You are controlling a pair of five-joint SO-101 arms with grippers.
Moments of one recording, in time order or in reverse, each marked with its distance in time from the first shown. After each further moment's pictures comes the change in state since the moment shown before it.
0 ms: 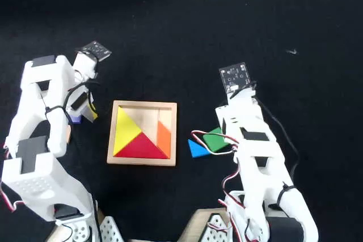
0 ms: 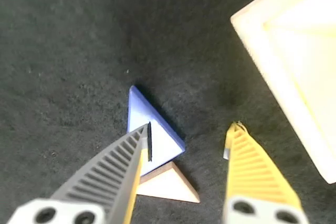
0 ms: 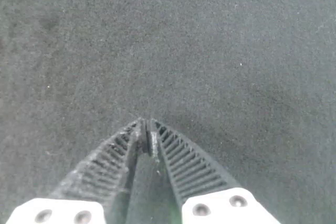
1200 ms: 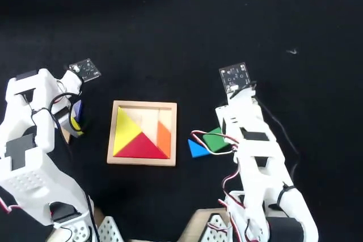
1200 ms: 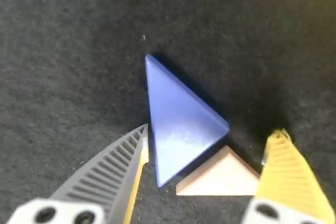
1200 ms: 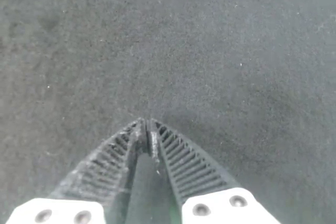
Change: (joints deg) left arm -8.6 3.8 6.2 -11.3 -24.1; right arm 0.0 0.0 0.0 0.0 0.0
